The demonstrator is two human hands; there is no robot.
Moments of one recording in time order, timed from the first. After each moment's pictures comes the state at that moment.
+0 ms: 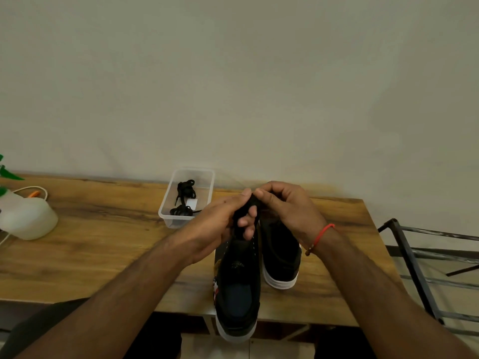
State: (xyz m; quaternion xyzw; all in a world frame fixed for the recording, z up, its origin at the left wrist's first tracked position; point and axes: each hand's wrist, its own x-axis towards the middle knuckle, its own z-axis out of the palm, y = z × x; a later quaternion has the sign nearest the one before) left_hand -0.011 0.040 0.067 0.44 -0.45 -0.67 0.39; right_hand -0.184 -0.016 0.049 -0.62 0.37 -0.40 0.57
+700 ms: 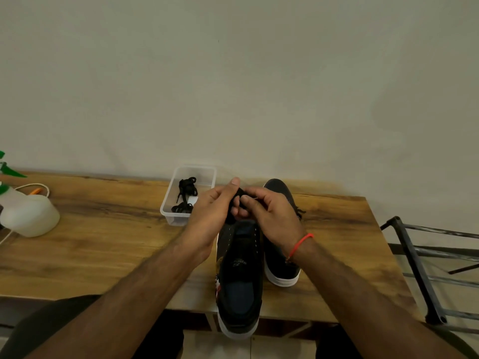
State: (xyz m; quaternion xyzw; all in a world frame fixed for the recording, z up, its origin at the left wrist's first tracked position) left_hand -0.016 0.038 0.060 0.55 -0.39 -0.52 0.53; right_hand -0.154 -0.001 0.032 -0.68 0.38 -0.40 0.49
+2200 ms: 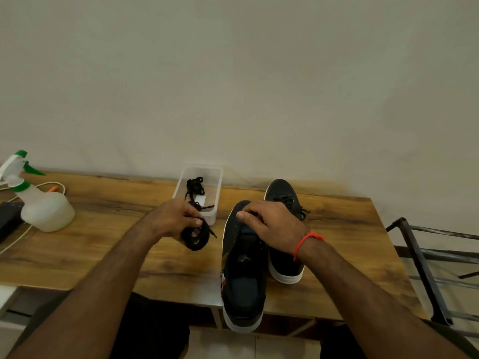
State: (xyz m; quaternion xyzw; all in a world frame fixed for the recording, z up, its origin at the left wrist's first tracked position) left_hand 0.081 0.031 0.043 0.73 -0.52 -0.42 0.14; right_hand -0.163 0.000 0.034 -0.86 0.41 -0.17 0.27
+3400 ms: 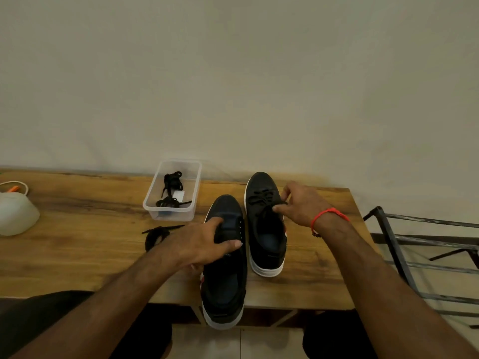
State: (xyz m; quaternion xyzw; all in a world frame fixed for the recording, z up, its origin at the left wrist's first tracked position) left_hand -0.012 0.048 0.031 0.68 -0.65 -0.35 -0.04; right_hand -0.238 -0.033 0.048 -0.72 0.64 -0.07 0.25
